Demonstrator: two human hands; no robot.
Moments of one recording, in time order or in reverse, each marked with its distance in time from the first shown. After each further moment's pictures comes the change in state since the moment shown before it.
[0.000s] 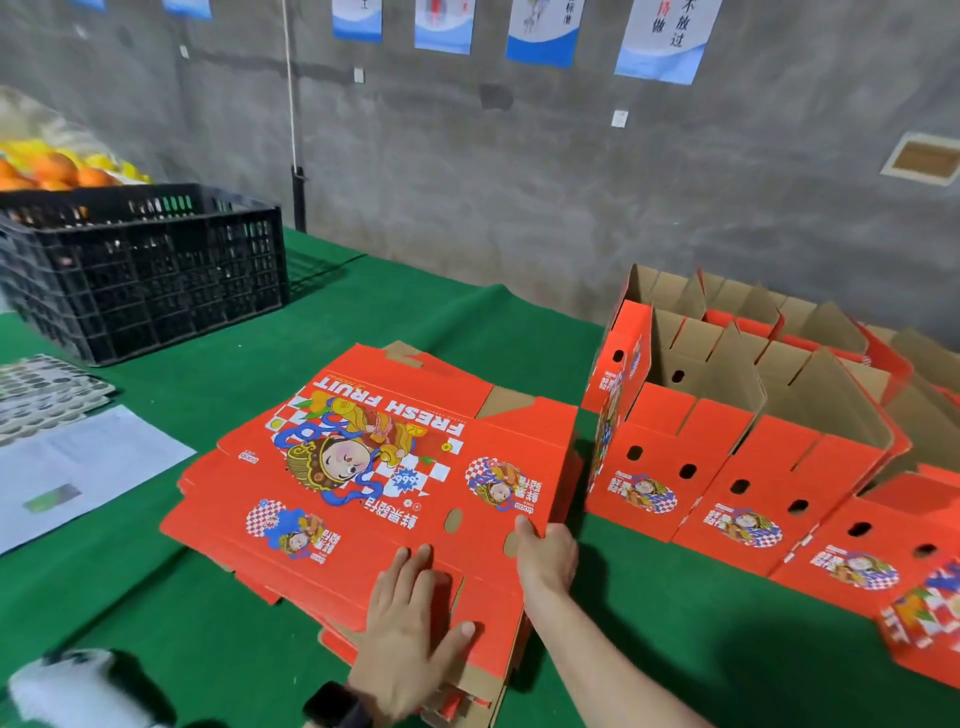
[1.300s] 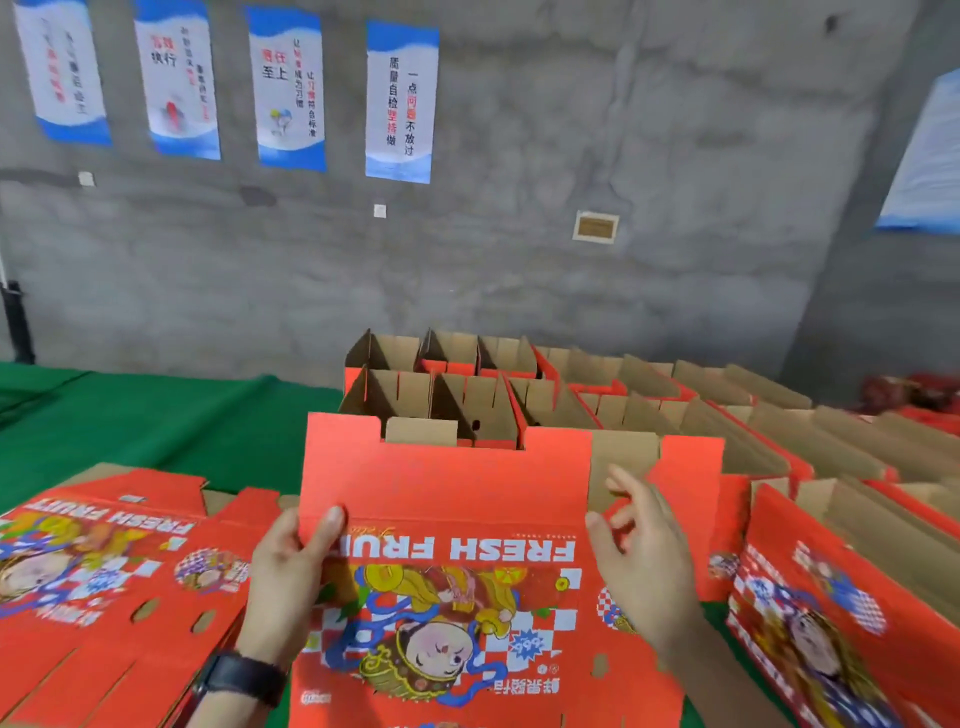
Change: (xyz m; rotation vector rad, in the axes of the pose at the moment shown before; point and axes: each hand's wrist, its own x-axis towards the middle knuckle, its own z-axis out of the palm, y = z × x) left_hand 0.065 0.251 0.008 -0.993 0.213 -0.042; right_hand -0.019 0.035 -0.425 -0.207 0.481 -0.721
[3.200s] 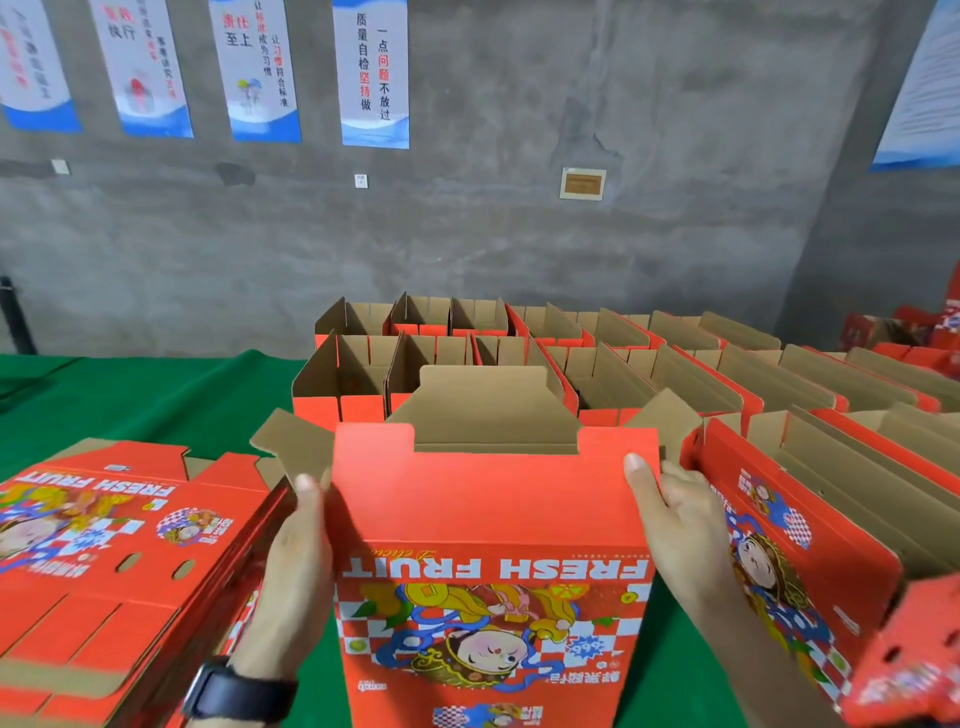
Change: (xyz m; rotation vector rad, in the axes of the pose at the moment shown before) left_hand -0.082 0.022 0.050 -0.105 -0.191 -0.126; right_hand -0.023 0.054 -0.075 0.167 0.019 0.159
